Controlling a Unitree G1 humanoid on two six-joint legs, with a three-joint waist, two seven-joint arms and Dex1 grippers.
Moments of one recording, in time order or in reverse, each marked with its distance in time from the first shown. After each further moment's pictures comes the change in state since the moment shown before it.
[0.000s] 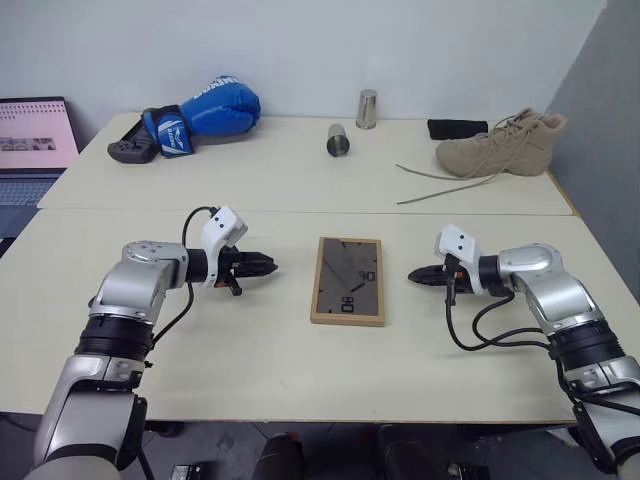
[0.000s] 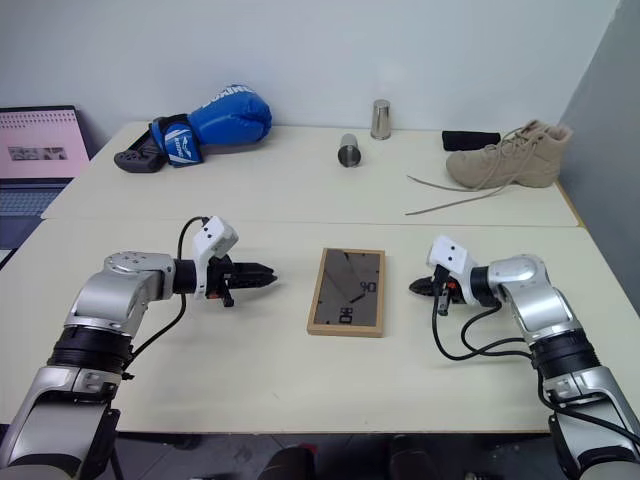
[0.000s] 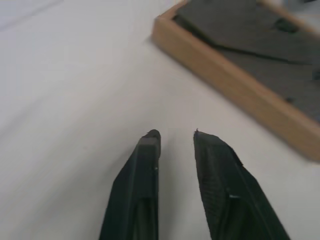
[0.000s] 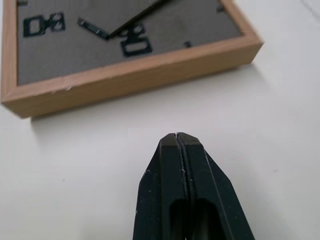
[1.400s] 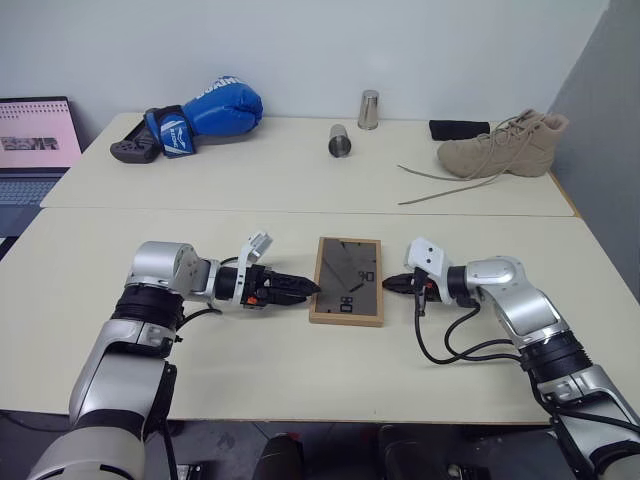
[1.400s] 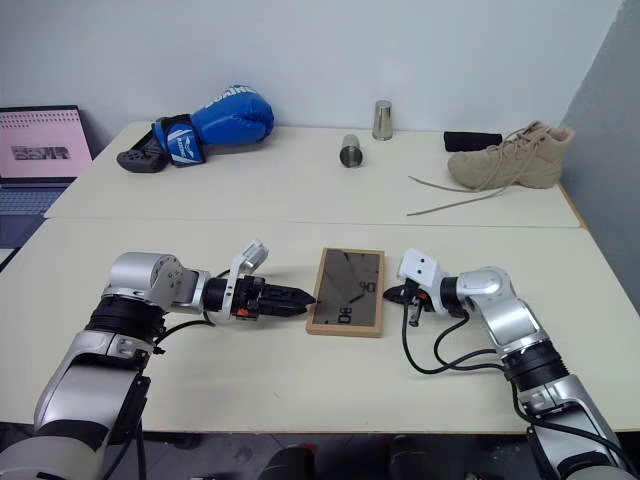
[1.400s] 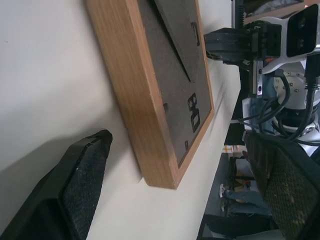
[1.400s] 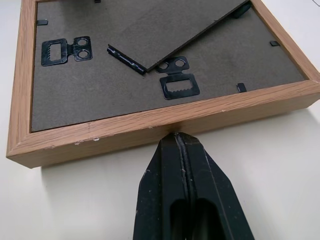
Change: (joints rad) left arm -0.187 -0.115 -0.104 0.232 -0.216 0.626 -0.023; right arm 0.048 0.130 0.069 -0.087 -0.039 0.032 -0.085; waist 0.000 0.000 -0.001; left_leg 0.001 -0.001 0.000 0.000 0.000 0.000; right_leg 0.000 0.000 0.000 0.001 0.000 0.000
